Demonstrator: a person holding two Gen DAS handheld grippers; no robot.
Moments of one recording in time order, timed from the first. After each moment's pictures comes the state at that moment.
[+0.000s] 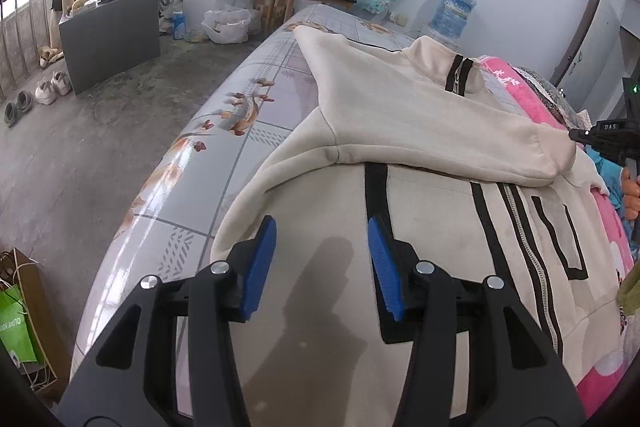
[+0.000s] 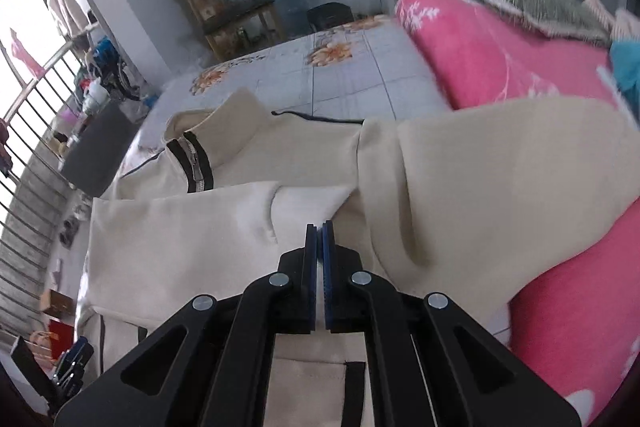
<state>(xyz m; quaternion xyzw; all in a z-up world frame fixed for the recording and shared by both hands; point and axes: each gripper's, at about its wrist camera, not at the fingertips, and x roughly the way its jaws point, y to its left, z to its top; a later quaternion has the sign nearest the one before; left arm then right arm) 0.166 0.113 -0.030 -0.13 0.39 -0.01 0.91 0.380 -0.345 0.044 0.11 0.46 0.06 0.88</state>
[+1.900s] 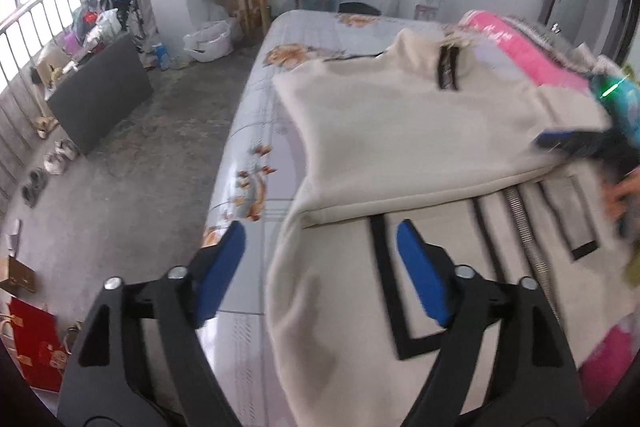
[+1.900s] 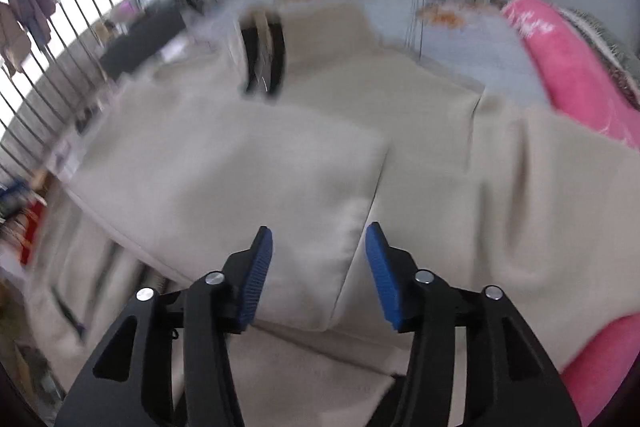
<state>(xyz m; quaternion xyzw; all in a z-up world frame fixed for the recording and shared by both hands) 0.202 0.108 0.045 0.00 0.43 -0.03 0.90 0.381 -0.272 -0.019 -0.06 0.50 0.17 0.84</state>
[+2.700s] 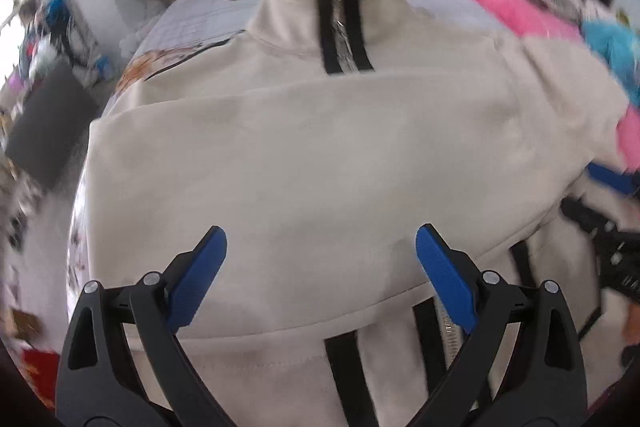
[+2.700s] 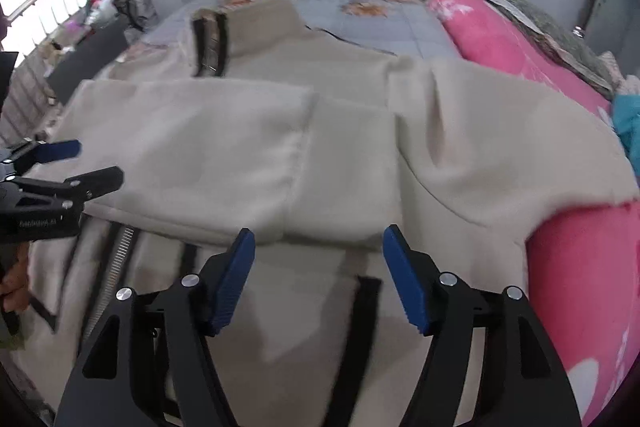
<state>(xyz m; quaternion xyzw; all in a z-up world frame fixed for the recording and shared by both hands) 0.327 -0.058 -0.023 0.08 0.50 -0.08 0.86 0.317 -0.292 -0.012 -0.05 0.48 0.04 0.88</state>
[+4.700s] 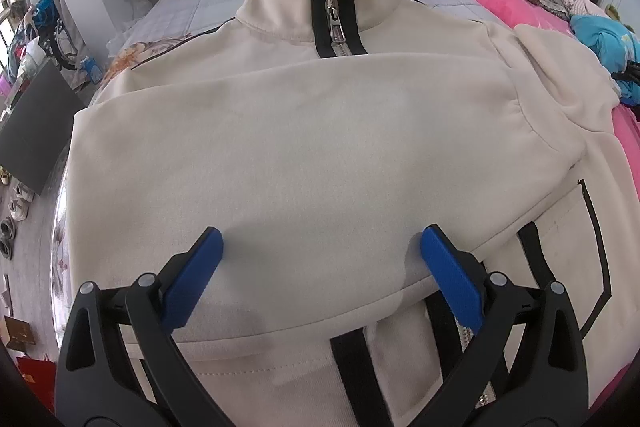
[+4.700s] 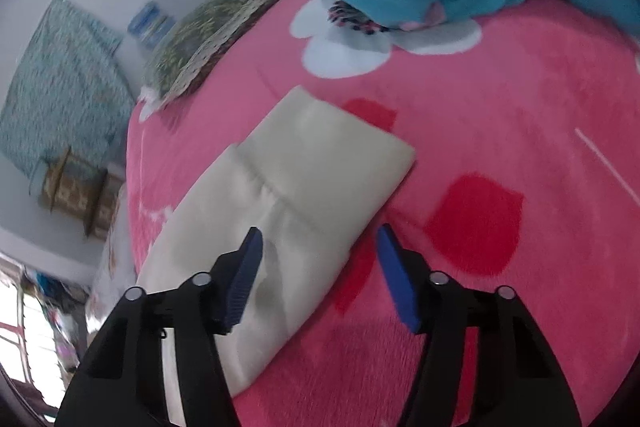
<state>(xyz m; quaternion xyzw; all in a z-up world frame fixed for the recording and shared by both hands) 0.321 -0.048 -0.034 0.06 0.49 -0.11 0.86 0.362 -0.733 -0.006 0.39 0.39 -0.20 0.81</state>
